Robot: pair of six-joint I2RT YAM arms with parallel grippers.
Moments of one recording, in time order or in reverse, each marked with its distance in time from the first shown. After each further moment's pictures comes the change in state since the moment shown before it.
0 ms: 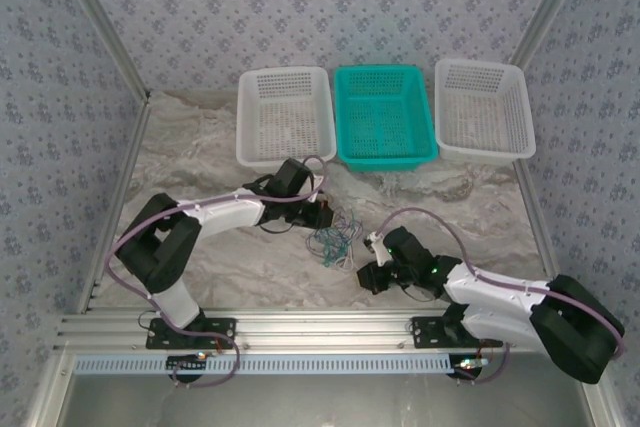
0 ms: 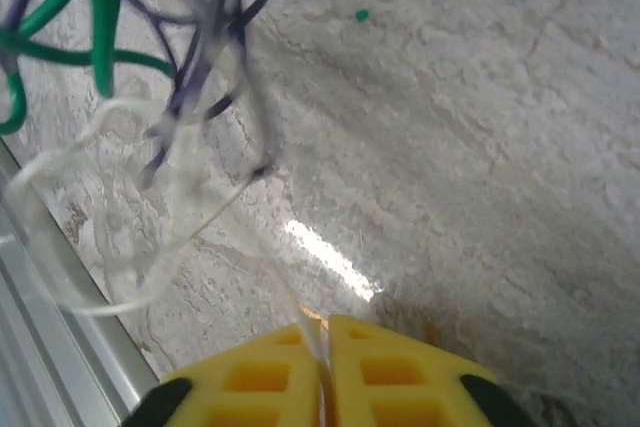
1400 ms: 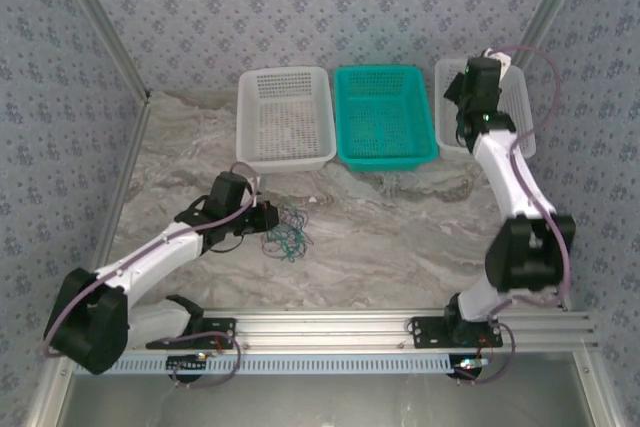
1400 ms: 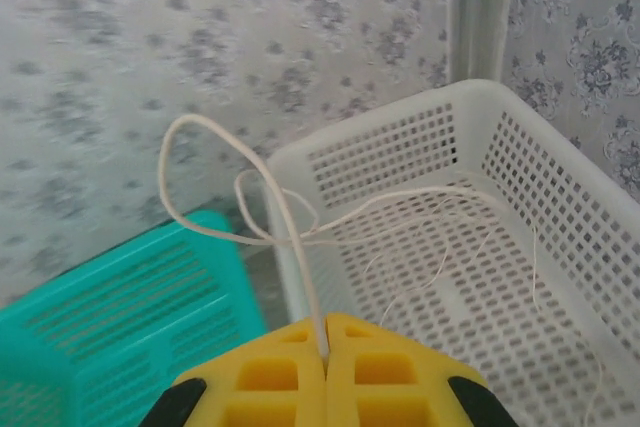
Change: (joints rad) left arm 0.226 -0.548 -0.335 -0.094 -0.171 -0.090; right arm -0.824 0.644 1.283 -0.212 0.608 -0.117
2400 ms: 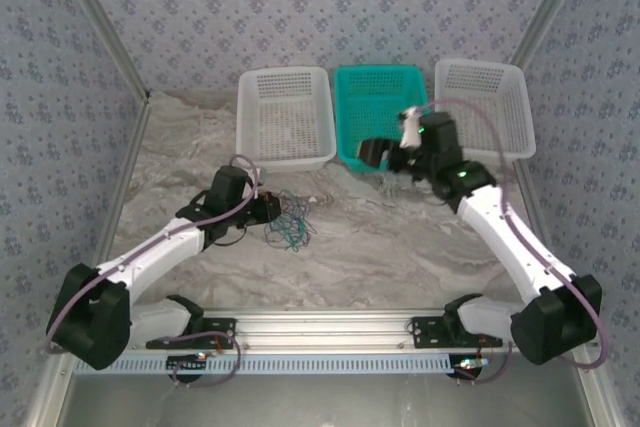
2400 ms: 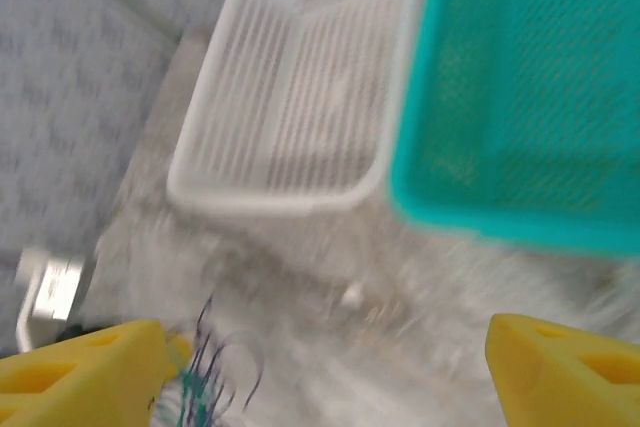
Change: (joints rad) left arm 0.000 0.069 0.039 0.069 -0.009 -0.024; right arm 0.443 -0.442 -0.454 -0.158 -0.616 0.147
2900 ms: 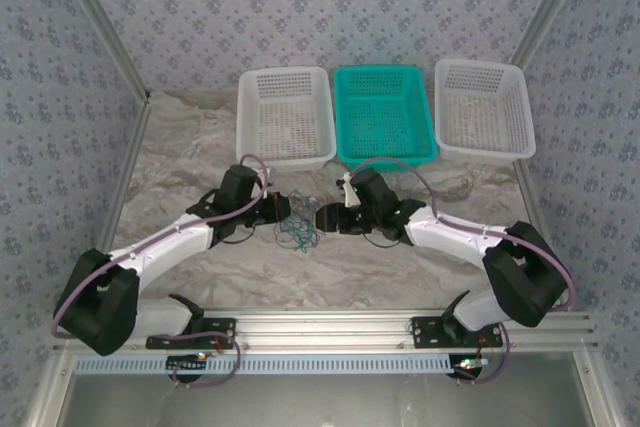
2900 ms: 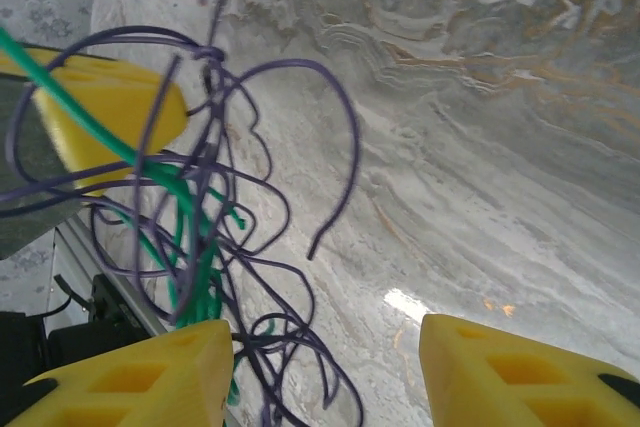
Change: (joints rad) left arm -0.047 0.068 0.007 0.079 0.029 -0.028; right arm 0.309 0.208 -0.283 0.333 -0.082 0.206
